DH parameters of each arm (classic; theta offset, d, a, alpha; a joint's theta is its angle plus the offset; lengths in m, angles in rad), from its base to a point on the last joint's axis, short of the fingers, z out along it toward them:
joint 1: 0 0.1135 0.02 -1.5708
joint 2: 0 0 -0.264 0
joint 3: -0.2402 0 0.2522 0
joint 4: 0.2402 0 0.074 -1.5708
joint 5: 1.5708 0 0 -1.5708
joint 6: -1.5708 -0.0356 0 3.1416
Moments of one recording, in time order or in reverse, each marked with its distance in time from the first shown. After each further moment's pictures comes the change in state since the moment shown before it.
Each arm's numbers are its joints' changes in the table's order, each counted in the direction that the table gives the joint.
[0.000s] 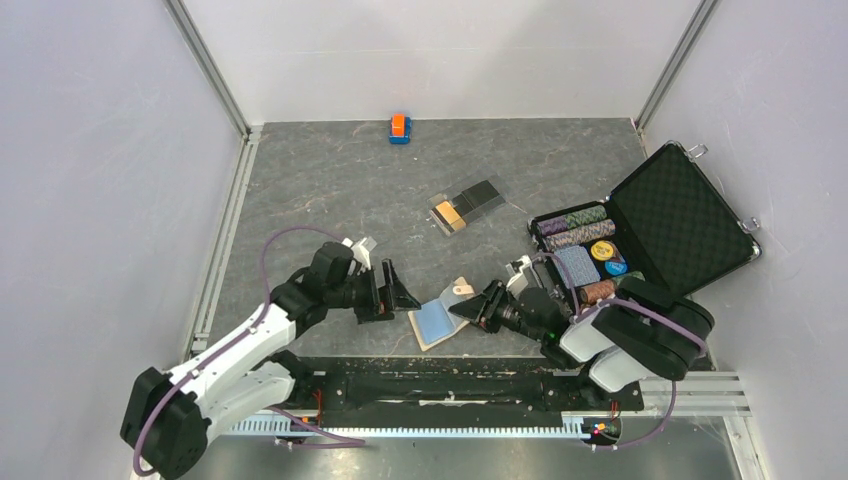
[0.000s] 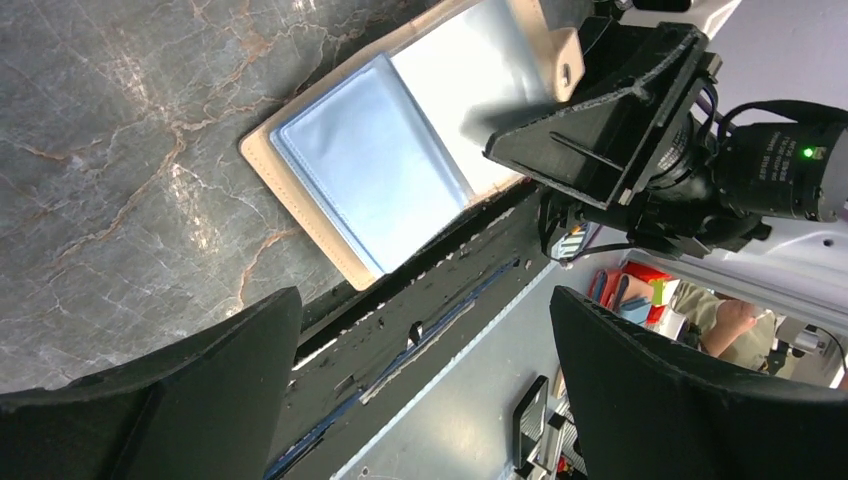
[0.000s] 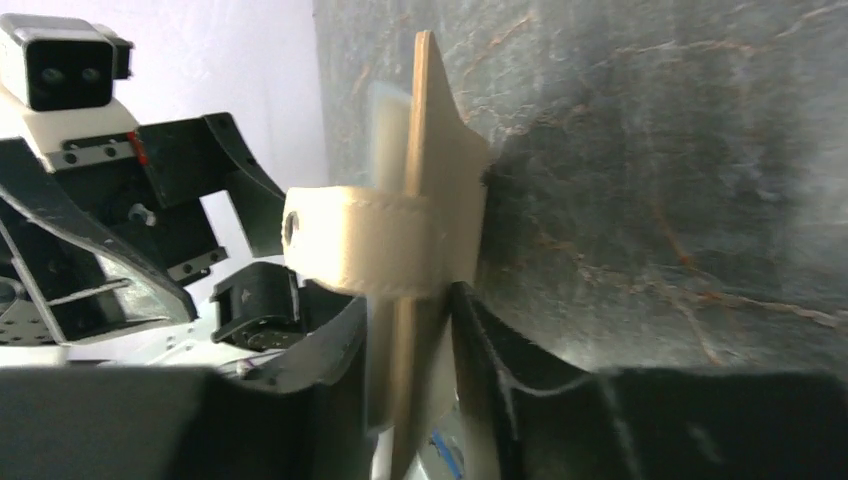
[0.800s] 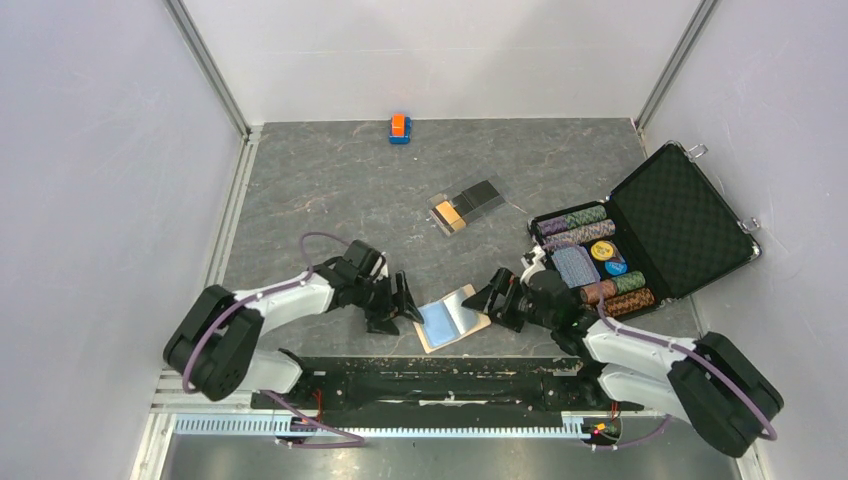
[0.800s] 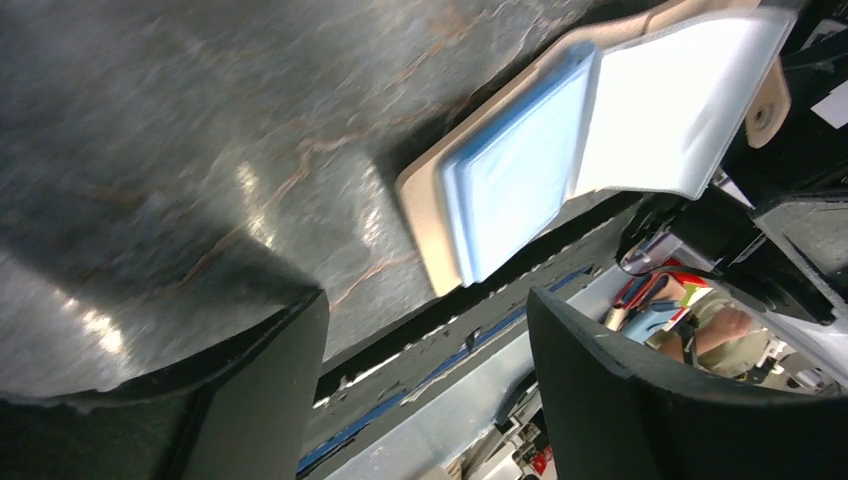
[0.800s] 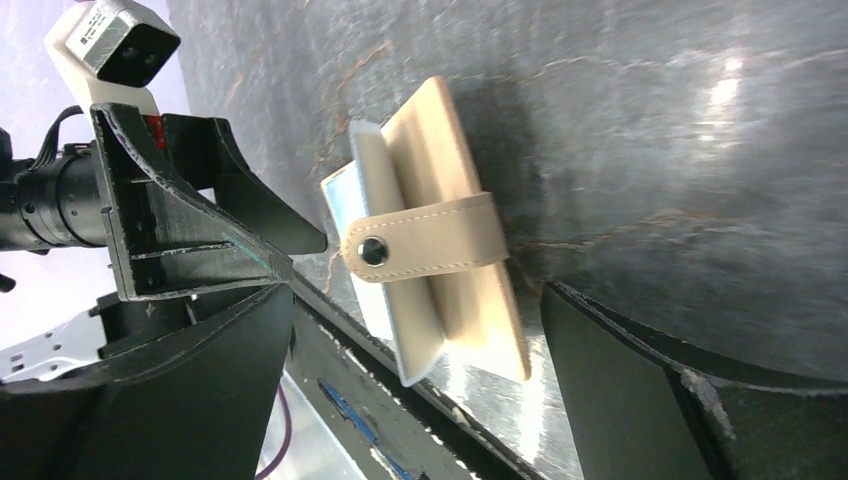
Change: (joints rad) left arm -0.007 0.438 -0.038 -0.027 0.023 -0.012; right arm -0.152 -0.442 -0.098 0.817 -0.065 0.229
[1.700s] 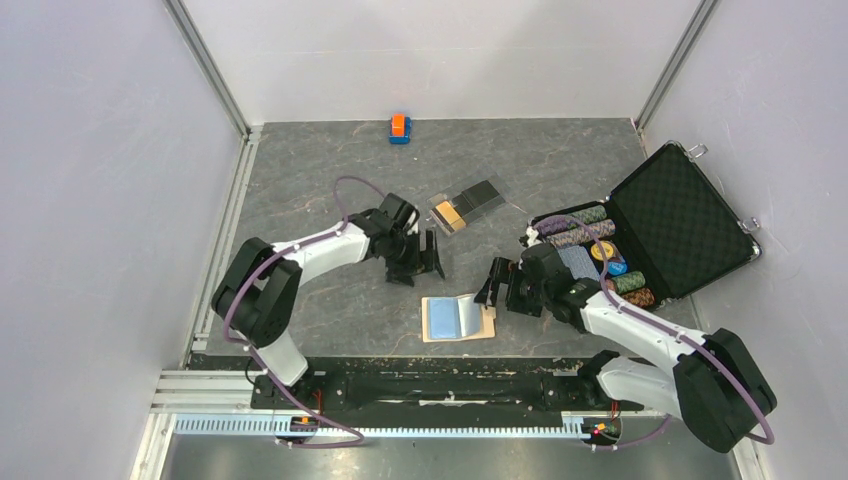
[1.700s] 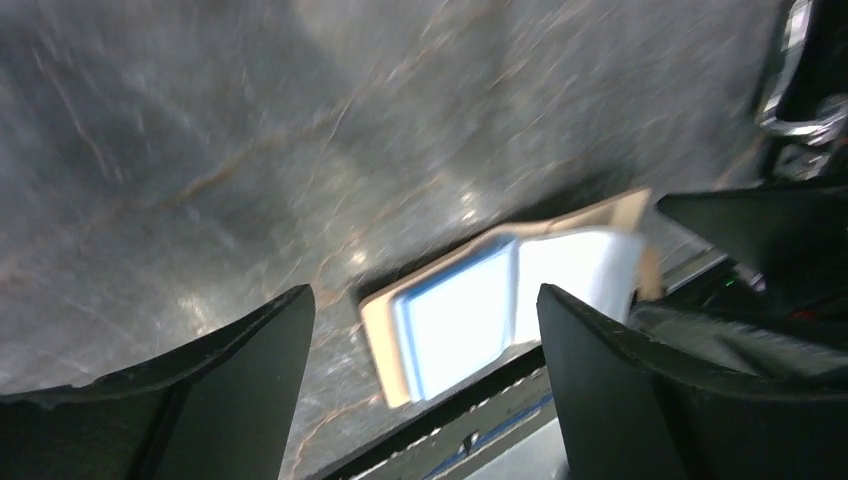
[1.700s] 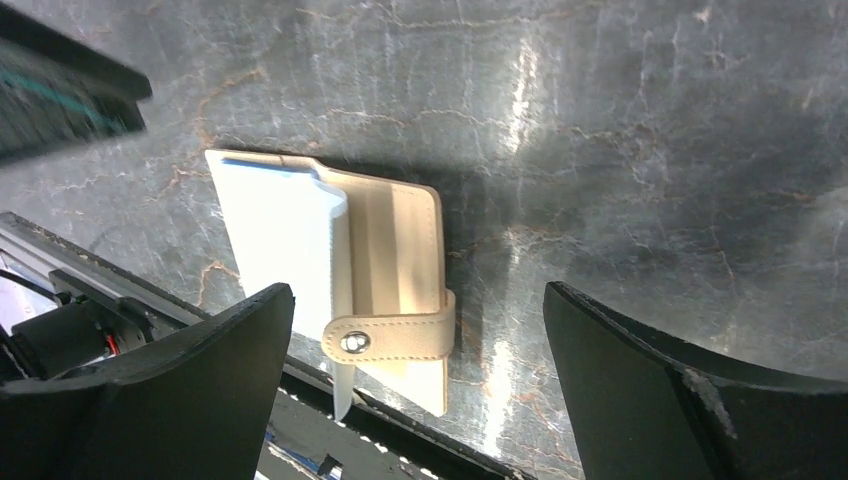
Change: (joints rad) left arm -0.034 0.349 -0.466 0.129 -0.158 -0.179; right arm -0.101 0.011 -0.275 0.569 0.059 0.322
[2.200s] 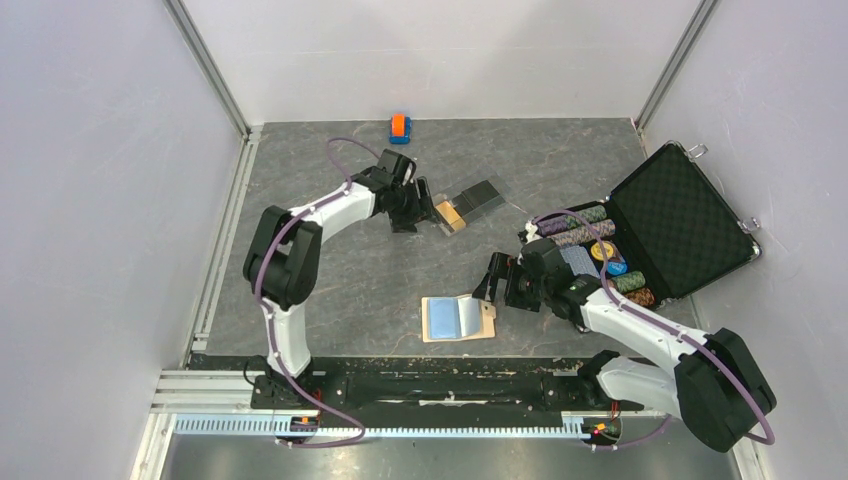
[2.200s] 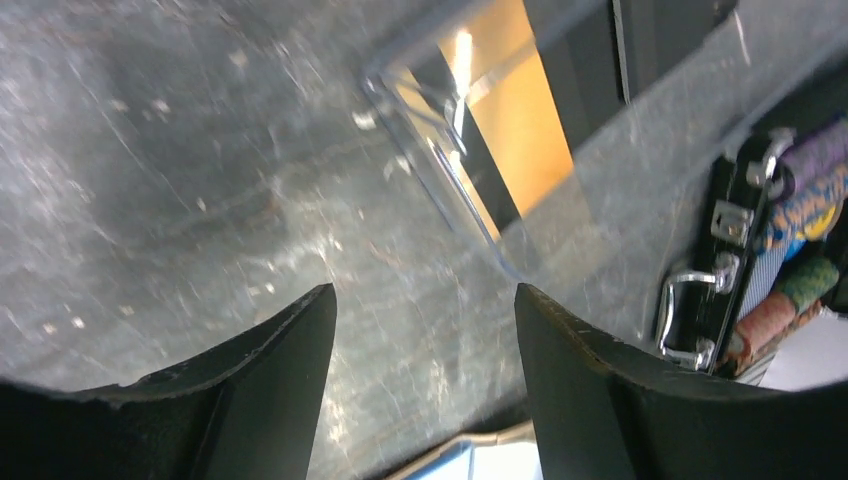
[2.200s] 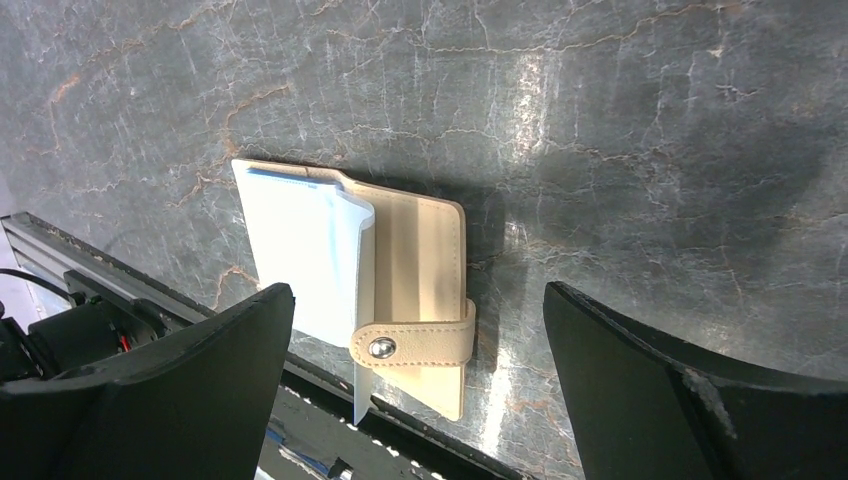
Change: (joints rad) left arm 0.127 0.241 -0.381 -0.011 -0.108 0.011; right arm -0.004 0.008 -0.045 0.007 -0.004 0.016
